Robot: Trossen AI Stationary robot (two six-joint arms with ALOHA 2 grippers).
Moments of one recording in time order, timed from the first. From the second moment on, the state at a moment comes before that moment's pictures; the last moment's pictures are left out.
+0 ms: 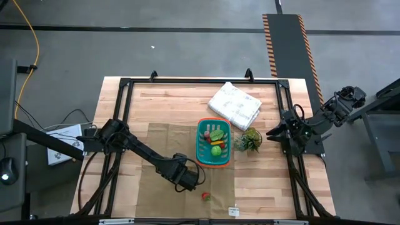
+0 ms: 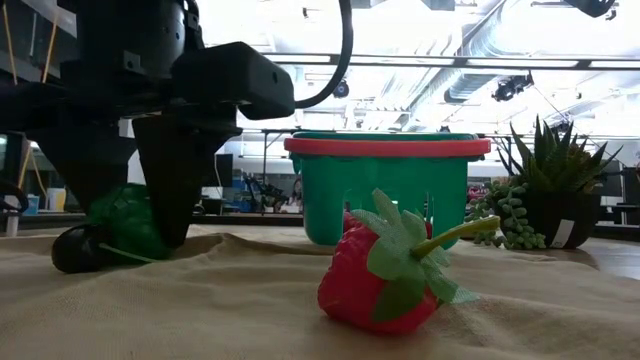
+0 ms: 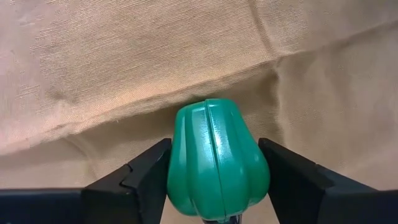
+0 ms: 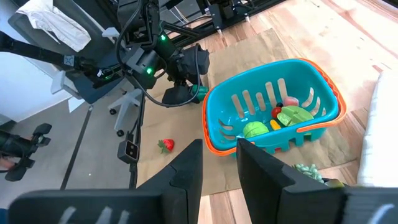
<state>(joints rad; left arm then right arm) -0.39 2.04 1.43 -0.94 -0.14 -1.73 0.62 0.61 0.96 -0.86 0.41 0.70</state>
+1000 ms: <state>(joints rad) -0.39 2.04 1.43 -0.94 -0.13 -1.70 0.62 0.61 0.96 -0.86 0.41 0.70</state>
